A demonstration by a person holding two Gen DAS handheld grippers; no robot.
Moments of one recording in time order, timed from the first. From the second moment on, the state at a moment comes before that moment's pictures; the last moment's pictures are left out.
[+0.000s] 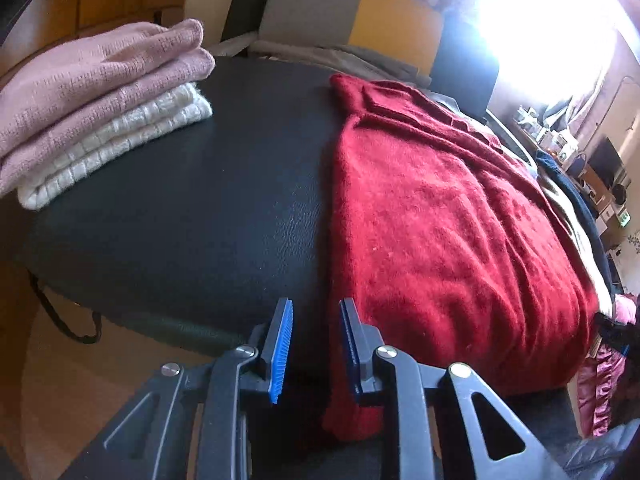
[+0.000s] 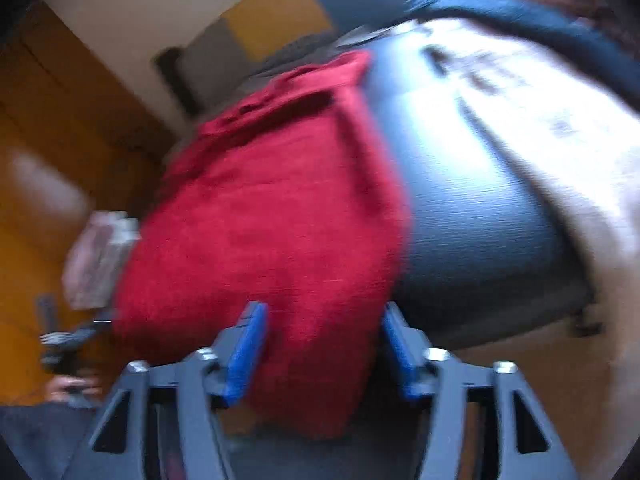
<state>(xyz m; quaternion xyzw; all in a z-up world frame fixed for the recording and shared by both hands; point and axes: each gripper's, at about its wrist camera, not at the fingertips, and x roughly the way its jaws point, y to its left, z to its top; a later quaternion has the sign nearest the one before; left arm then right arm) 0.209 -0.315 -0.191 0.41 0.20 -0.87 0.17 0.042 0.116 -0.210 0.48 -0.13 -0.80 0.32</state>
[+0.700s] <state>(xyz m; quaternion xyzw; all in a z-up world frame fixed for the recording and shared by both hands) 0.206 -0.292 -0.206 0.43 0.18 -0.88 0.11 0.041 0.076 -0.216 0.51 -0.05 -0.78 0.36</state>
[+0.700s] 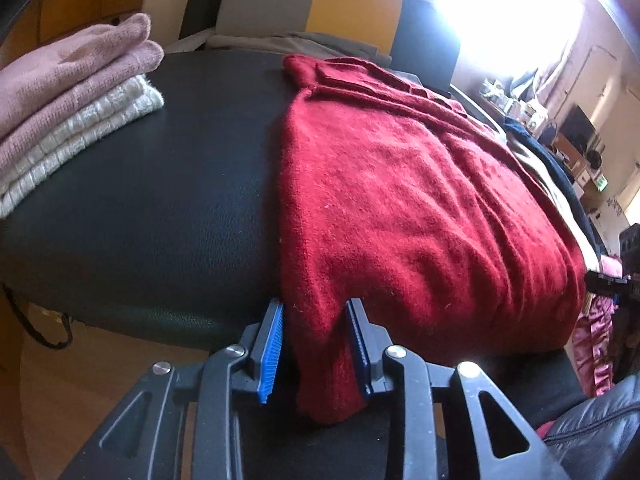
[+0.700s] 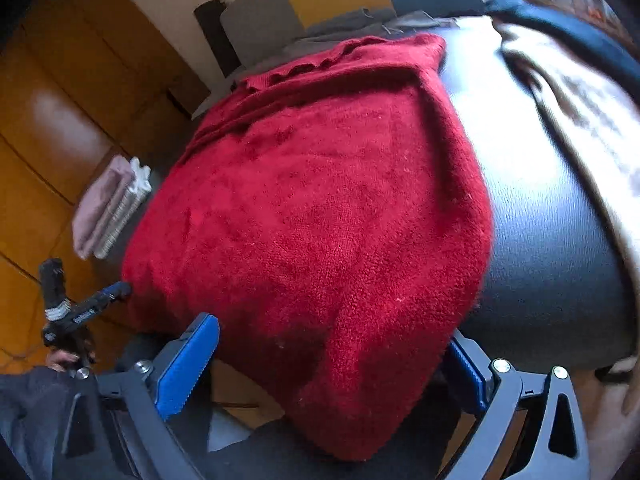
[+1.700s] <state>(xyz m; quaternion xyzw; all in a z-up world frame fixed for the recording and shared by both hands) 0.123 -0.358 -0.103 0.27 0.36 -0.88 -0.13 -0.036 0.074 -0.165 0.46 -0.26 -0.74 0.42</state>
